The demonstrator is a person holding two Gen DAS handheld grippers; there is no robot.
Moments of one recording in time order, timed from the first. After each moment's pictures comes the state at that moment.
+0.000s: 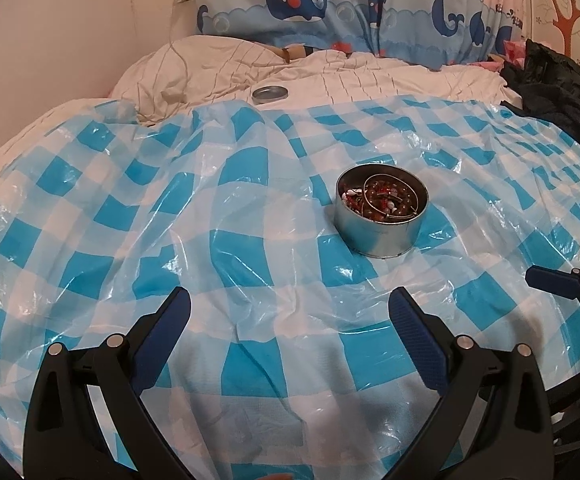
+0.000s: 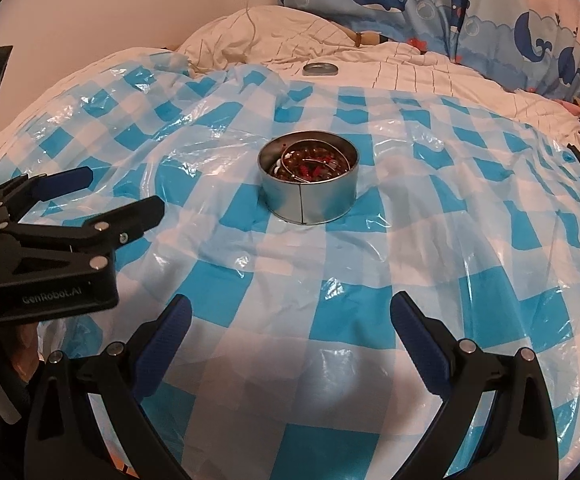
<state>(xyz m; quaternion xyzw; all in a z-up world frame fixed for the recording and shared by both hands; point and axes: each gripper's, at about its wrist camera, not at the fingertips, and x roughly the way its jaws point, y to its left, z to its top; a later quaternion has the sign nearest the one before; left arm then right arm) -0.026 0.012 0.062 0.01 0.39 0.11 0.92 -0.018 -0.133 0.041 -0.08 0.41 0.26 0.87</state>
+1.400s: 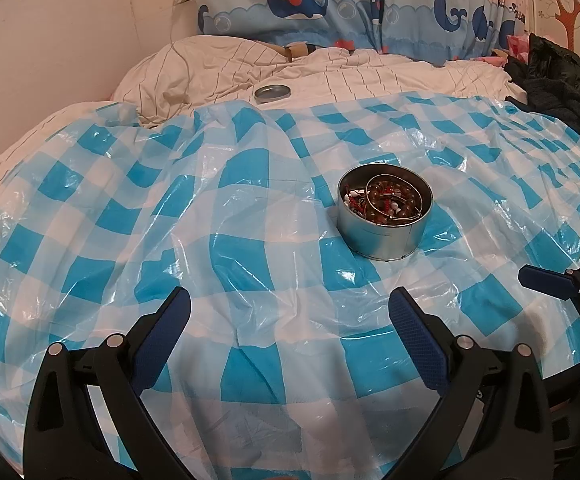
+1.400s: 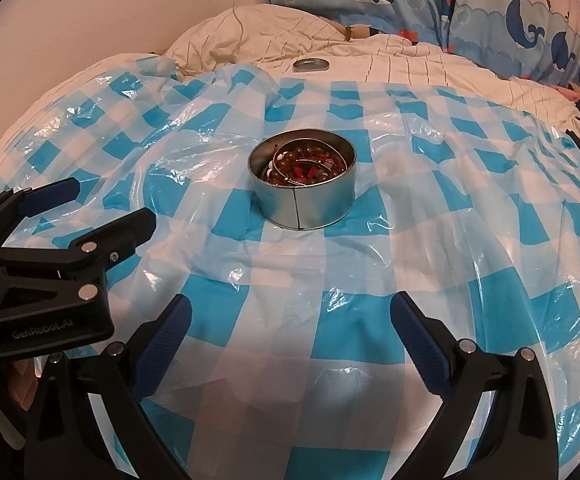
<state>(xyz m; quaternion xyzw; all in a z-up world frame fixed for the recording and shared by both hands) -0.022 0.012 0.062 0.01 0.39 0.12 0.91 -0.004 -0.127 0.036 -0.07 0.42 0.25 0.87</state>
